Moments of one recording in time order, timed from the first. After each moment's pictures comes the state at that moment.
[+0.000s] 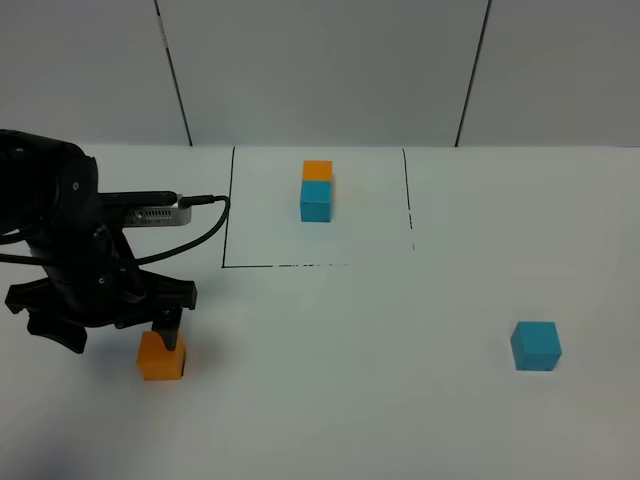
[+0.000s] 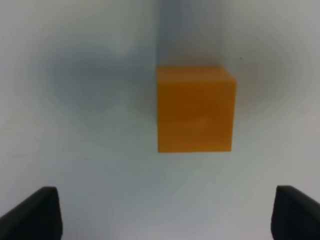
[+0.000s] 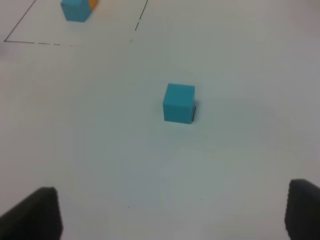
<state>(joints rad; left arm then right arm) -0.30 1.79 -1.16 -0.03 0.90 -0.30 0.14 -0.01 -0.50 0.07 1.06 -0.07</state>
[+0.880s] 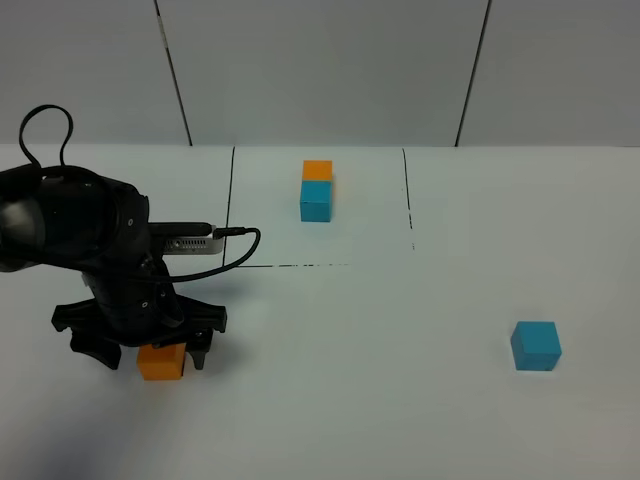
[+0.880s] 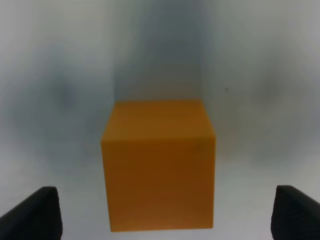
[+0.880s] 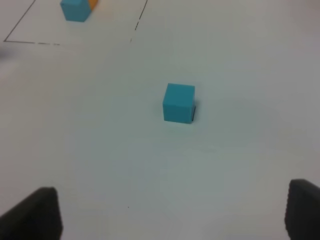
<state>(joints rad) -0.35 1.93 -1.16 -0.02 0.78 -0.32 0.14 -0.01 -0.50 0.07 1.06 -0.07</state>
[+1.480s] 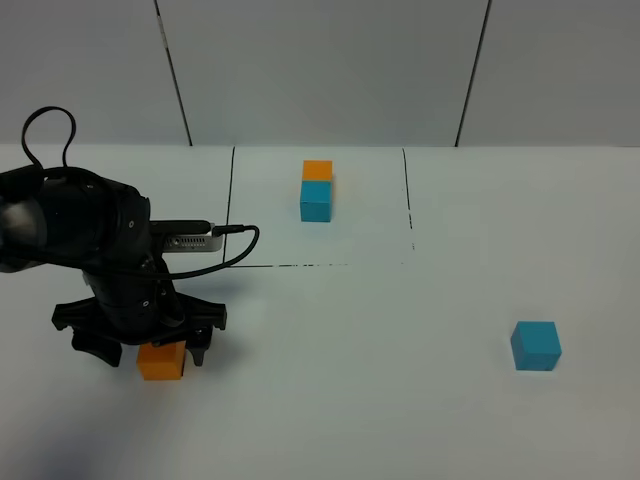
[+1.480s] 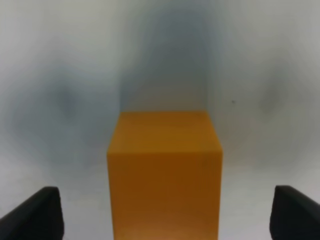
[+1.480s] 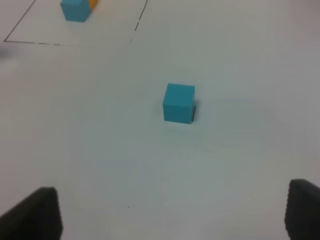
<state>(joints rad) -0.35 1.94 -1.16 0.00 0.76 -0.34 0.14 -0.01 -0.50 0.07 1.06 -0.07</state>
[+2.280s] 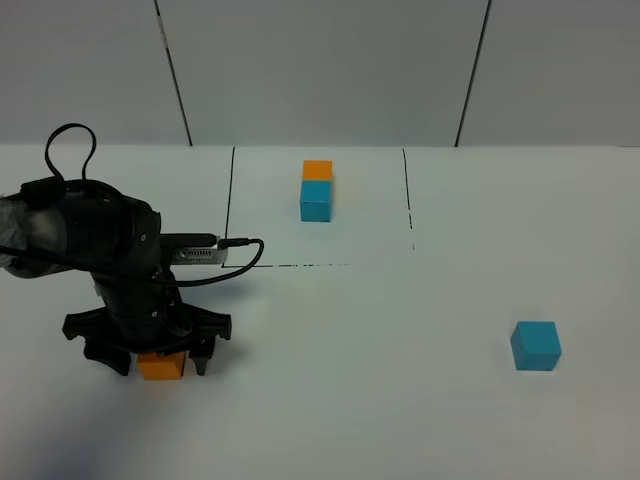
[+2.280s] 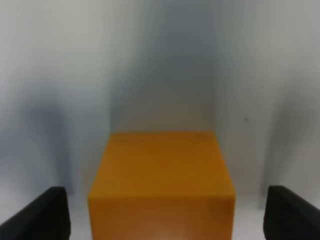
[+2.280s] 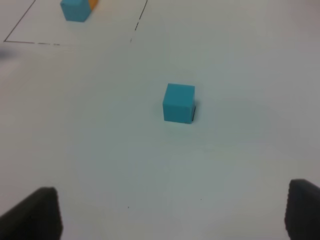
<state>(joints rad) -0.35 2.00 -1.16 0.00 0.71 -0.35 0.14 -0.01 -0.50 0.07 1.06 -0.07</state>
